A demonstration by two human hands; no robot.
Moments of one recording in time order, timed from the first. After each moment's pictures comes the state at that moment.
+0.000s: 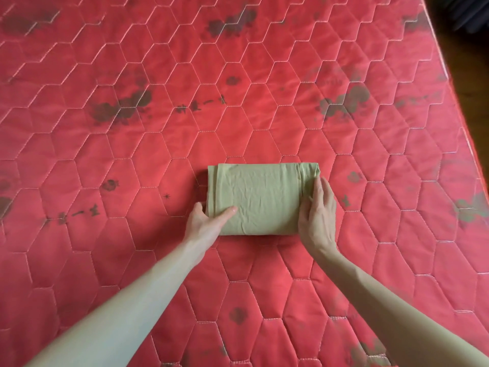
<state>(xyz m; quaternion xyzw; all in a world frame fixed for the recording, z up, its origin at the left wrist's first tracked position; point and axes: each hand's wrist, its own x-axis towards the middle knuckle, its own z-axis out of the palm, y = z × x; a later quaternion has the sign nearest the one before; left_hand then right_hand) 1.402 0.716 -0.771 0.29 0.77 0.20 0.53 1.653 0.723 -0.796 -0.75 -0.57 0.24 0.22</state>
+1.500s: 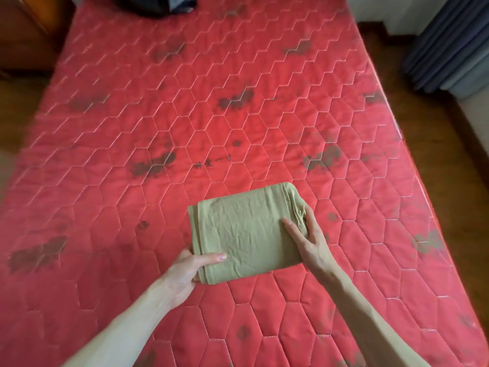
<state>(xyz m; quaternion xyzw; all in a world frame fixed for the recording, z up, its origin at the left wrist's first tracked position) 1.358 0.693 -0.604 0.18 0.64 0.24 0.71 1.637 0.732 -0.601 -0.61 -0.44 0.56 0.34</state>
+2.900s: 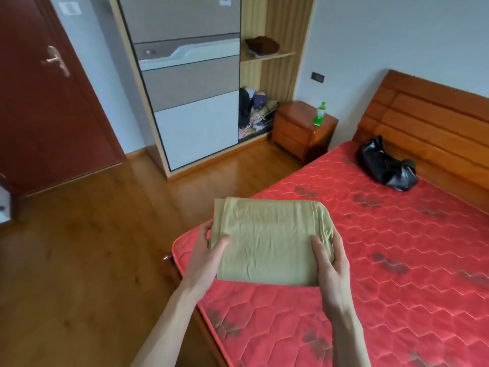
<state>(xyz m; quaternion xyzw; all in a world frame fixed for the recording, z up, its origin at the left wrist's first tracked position) 1.231 0.417 -0.170 0.09 0.69 0.67 0.26 1.384 0.609 -0.165 -0.31 -0.64 0.63 0.30</state>
